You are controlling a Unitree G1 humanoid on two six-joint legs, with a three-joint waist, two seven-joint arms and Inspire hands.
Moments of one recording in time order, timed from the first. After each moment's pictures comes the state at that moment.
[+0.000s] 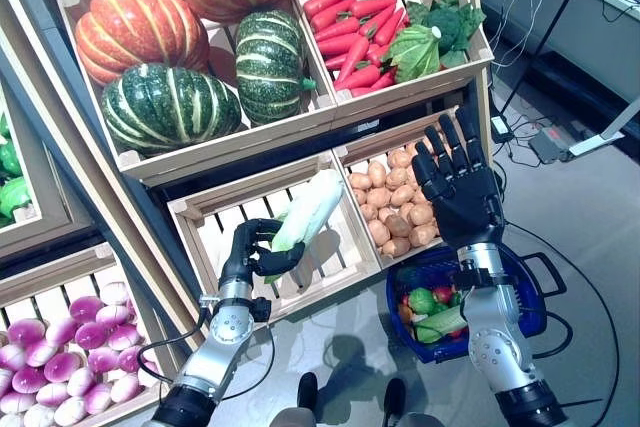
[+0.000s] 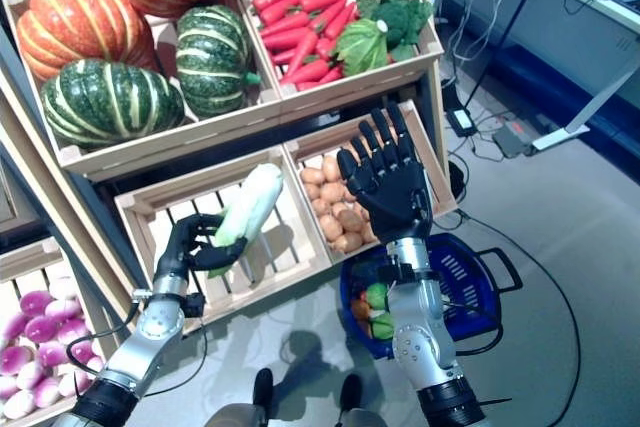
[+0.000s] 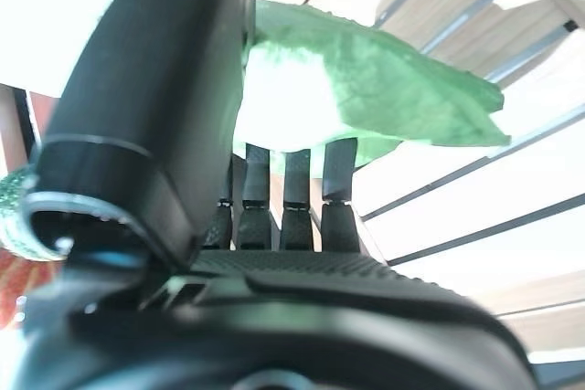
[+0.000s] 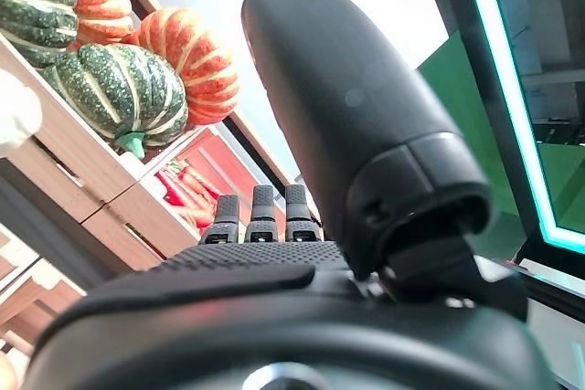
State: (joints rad) left arm -0.09 0.40 -0.26 0.23 -0.13 -0.03 0.41; right arm -0.11 -0.26 0.21 -0.08 0.96 -0.34 0.03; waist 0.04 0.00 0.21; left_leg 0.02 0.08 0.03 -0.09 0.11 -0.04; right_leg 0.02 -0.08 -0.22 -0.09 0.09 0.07
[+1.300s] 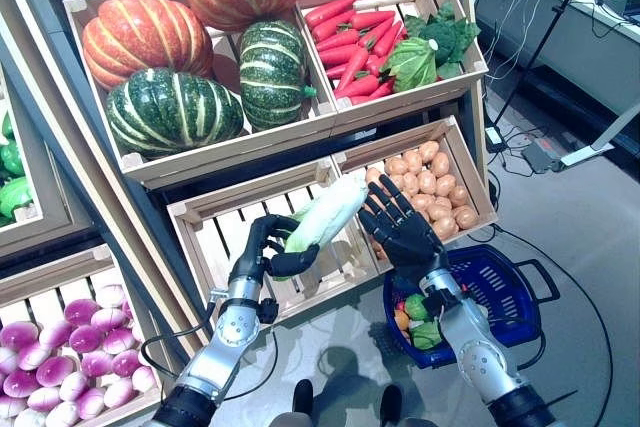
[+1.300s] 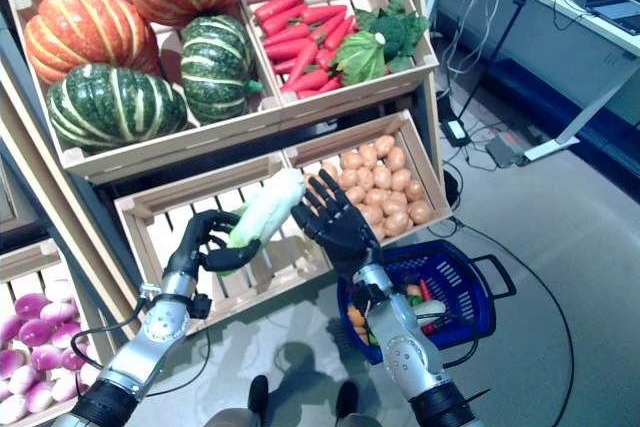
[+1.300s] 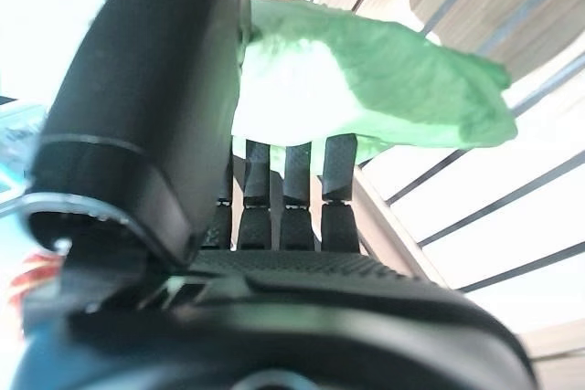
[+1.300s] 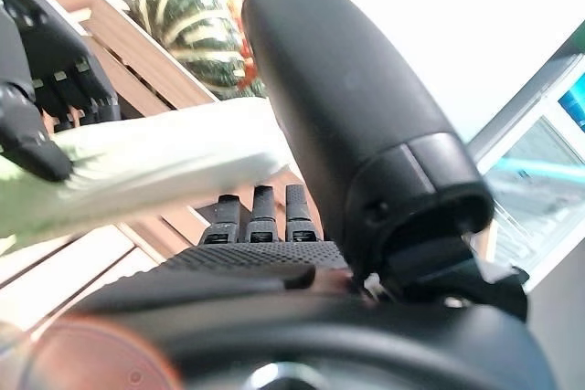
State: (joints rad) left arm -0.09 0.43 -0.30 0.20 -0.03 -0.07 0.35; right arm -0.10 -0.30 0.33 0.04 1.08 -0.07 0.15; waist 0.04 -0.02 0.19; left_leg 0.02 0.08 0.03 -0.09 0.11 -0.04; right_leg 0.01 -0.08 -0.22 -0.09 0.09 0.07
